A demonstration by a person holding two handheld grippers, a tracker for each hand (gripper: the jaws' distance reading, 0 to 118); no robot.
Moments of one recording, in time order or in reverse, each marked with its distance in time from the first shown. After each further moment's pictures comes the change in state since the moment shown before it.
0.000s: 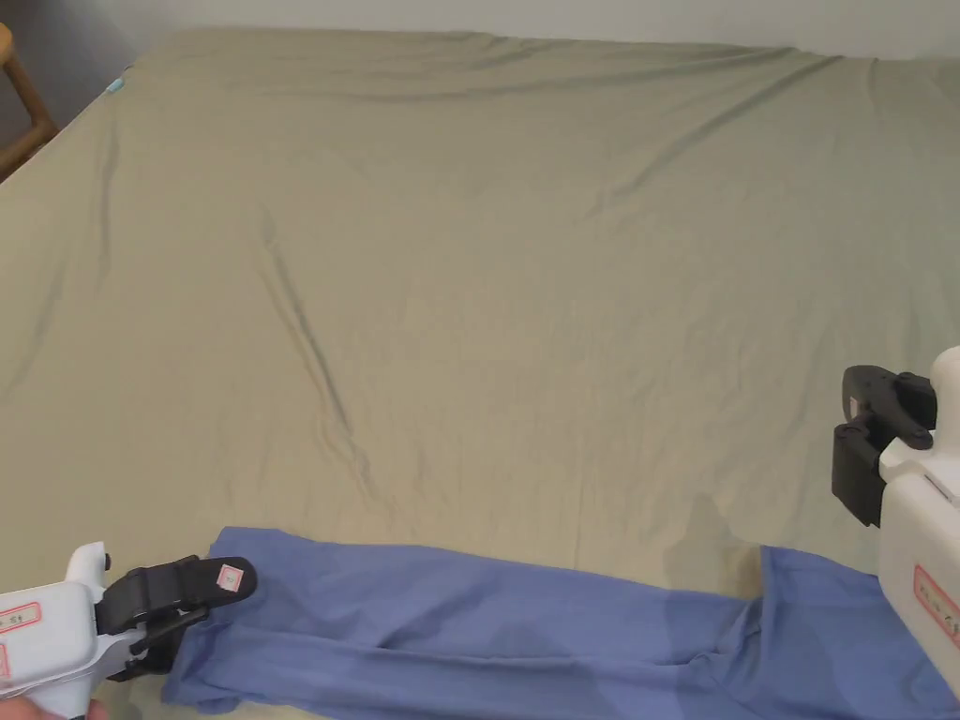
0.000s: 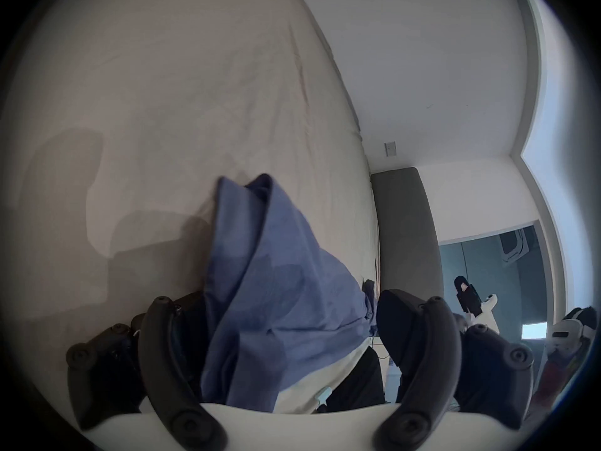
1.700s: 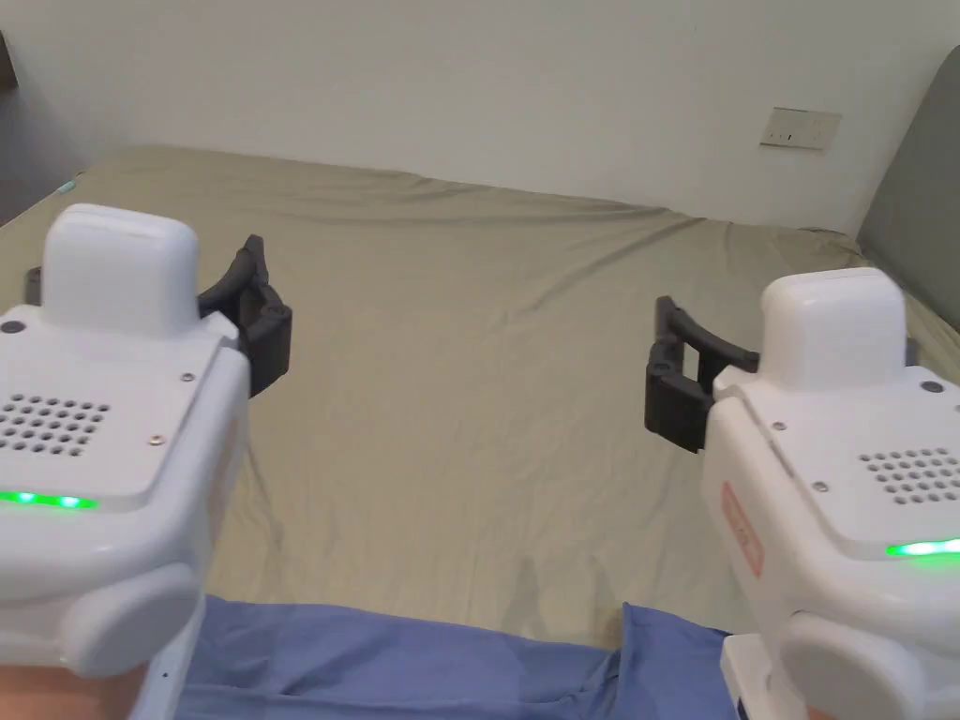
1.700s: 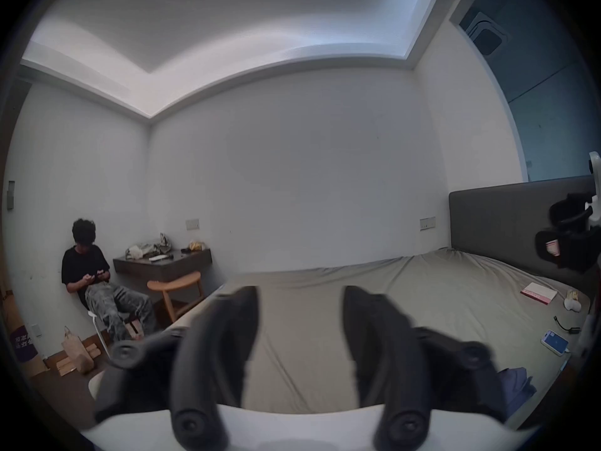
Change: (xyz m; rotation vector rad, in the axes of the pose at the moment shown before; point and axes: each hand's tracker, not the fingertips) left arm 0.388 -0.146 0.011 1.029 0.599 -1.139; right arm -0.009 0.060 0.091 0.348 -0.067 0.030
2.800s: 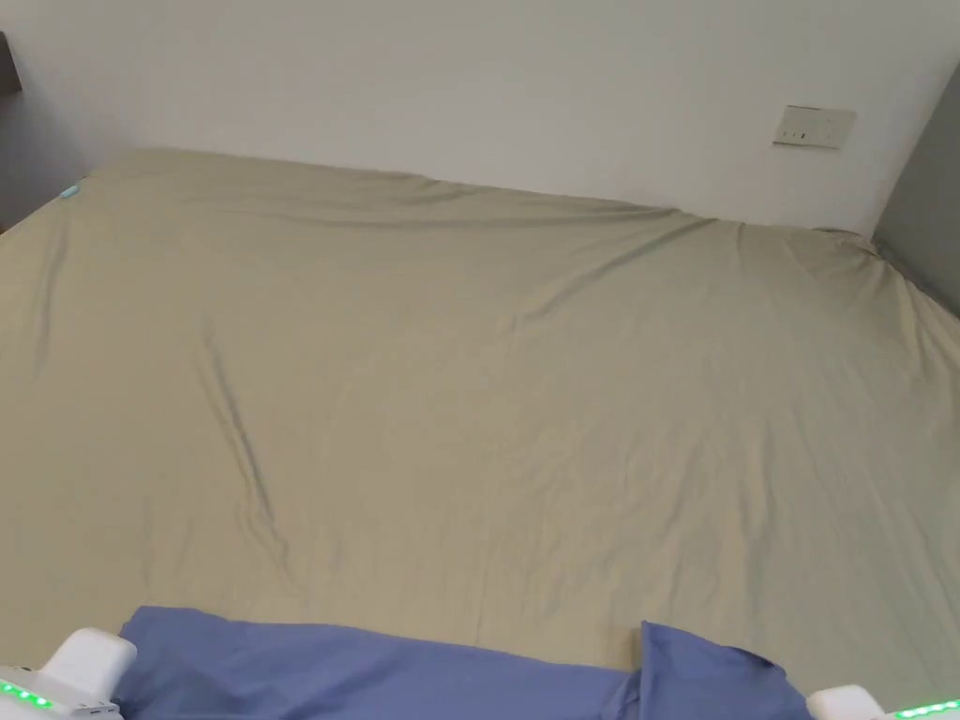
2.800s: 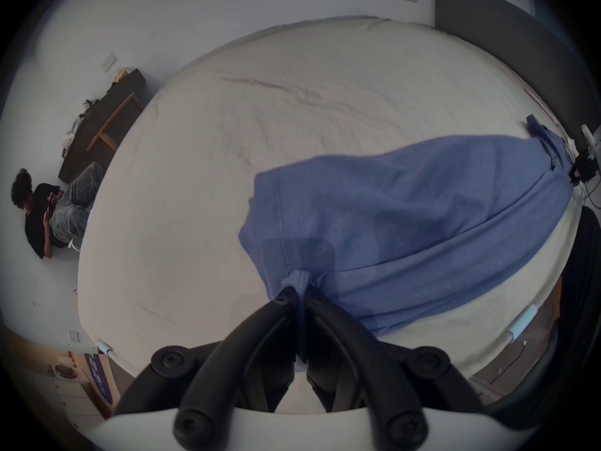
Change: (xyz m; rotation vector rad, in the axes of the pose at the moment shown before) left arm -0.099 -0.295 -0.059 -1.132 -0.224 -0.241; right arm 0.122 -0.321 -0.088 -1.298 0.254 0.013
